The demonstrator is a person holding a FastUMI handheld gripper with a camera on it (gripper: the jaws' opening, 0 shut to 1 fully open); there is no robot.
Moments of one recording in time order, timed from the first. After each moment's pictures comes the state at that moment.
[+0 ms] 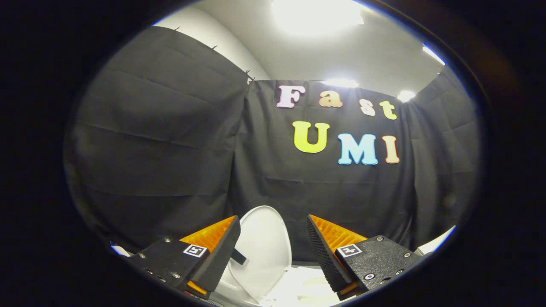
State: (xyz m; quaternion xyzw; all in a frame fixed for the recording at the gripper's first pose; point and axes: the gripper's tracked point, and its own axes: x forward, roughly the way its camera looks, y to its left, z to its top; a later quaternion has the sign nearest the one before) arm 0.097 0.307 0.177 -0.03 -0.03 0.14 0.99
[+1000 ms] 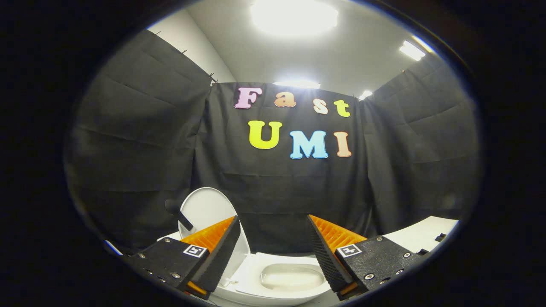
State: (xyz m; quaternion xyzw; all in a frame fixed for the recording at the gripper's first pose) arm 0.017 0.175 0.118 -0.02 -0.02 0.03 1.00
